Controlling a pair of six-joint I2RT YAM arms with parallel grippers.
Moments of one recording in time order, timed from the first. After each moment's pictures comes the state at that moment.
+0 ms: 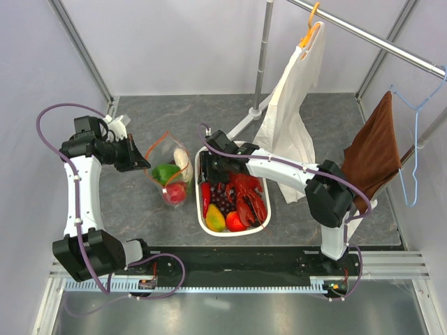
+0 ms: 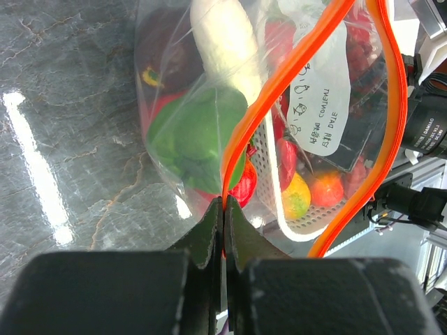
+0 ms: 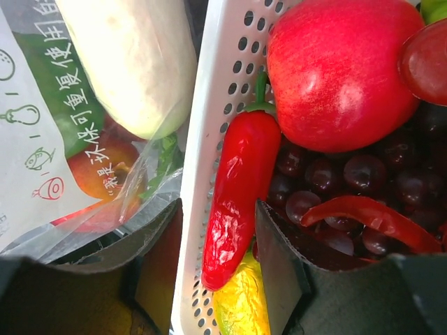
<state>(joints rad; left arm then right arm) 0.28 1.25 1.30 -1.15 0.64 0.06 0.89 1.92 1.51 -0.49 -0.12 0.75</state>
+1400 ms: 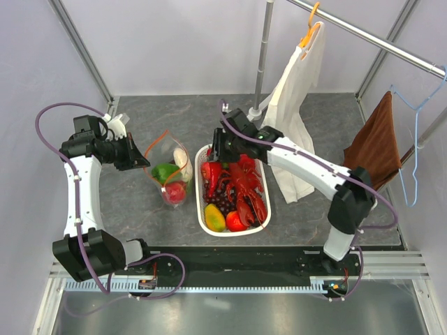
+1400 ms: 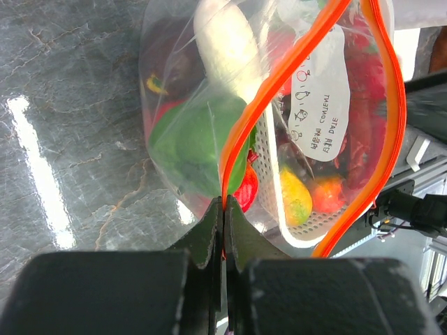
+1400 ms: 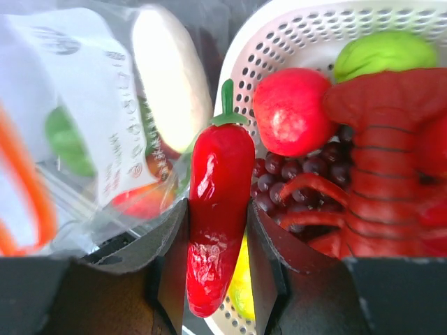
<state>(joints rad) 0.28 1.25 1.30 -1.12 0.63 0.05 0.81 1.81 1.62 -0.61 -0.07 0.75</state>
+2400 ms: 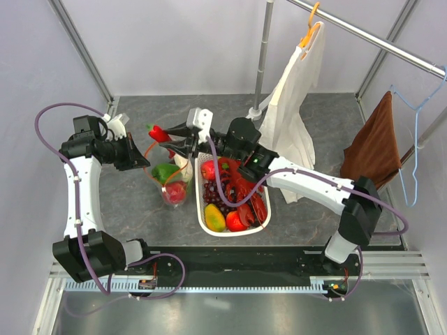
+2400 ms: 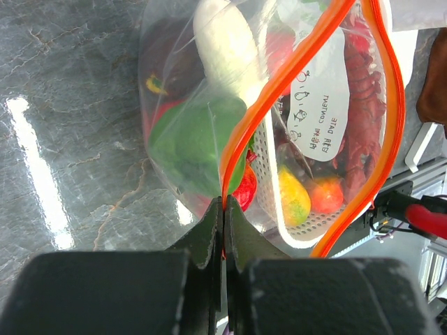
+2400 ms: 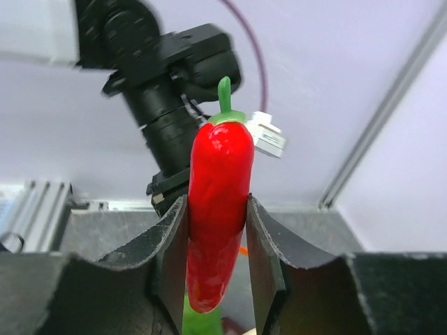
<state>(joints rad) 0.28 1.25 1.30 -1.12 0.63 0.04 0.98 1.65 1.45 0.47 -0.38 -0.10</state>
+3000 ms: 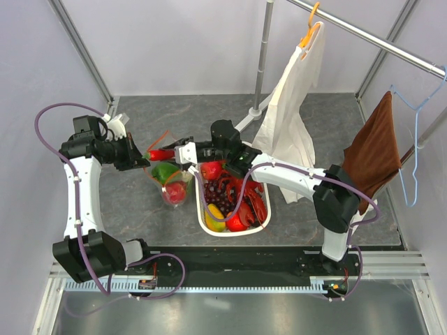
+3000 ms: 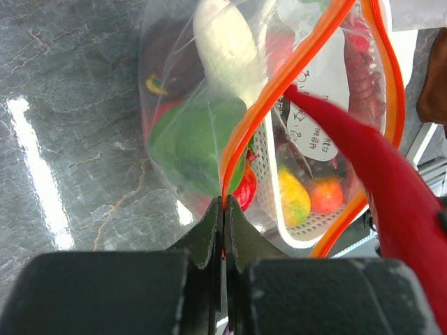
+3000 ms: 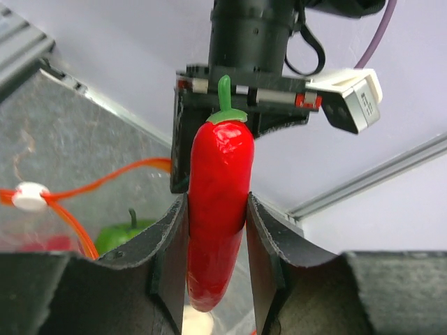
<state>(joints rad) 0.28 1.25 1.30 -1.12 0.63 0.04 0.94 1.85 1.47 0.40 -0.73 -0.72</state>
